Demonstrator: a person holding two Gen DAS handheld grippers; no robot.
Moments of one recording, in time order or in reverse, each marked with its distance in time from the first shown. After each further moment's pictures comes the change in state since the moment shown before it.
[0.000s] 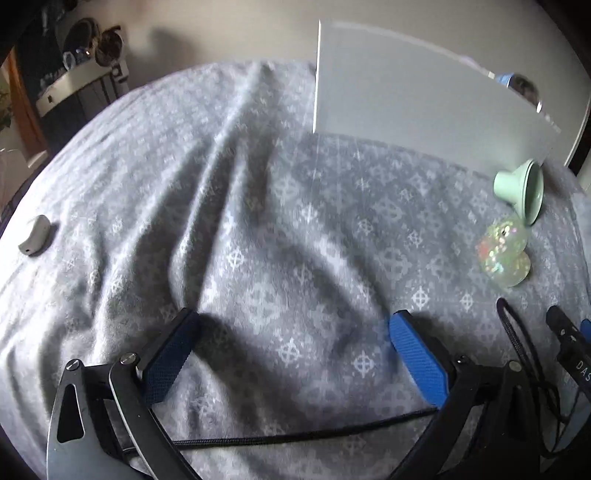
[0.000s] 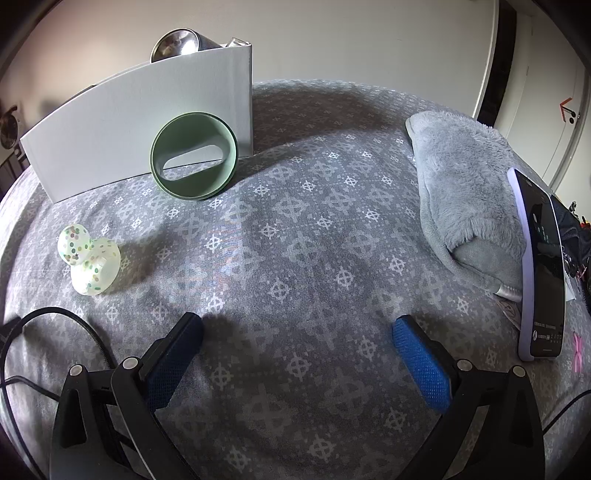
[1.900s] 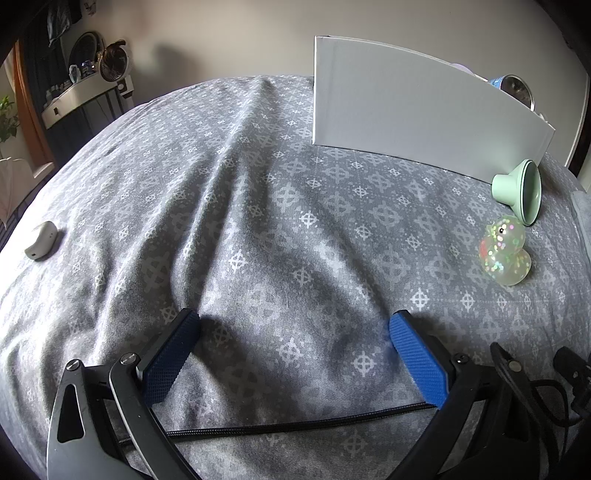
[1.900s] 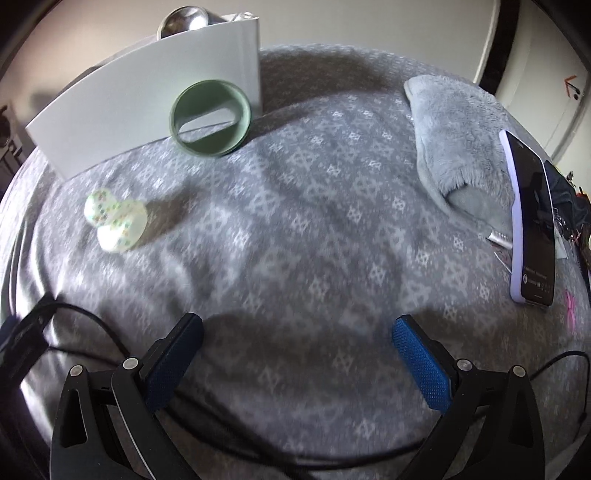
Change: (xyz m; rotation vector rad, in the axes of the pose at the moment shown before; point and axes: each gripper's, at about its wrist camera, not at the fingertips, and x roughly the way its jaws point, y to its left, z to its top) left arm -0.003 -0.007 -0.003 0.030 -0.010 0.033; right arm -0.023 0.009 -0.014 0.026 0.176 0.024
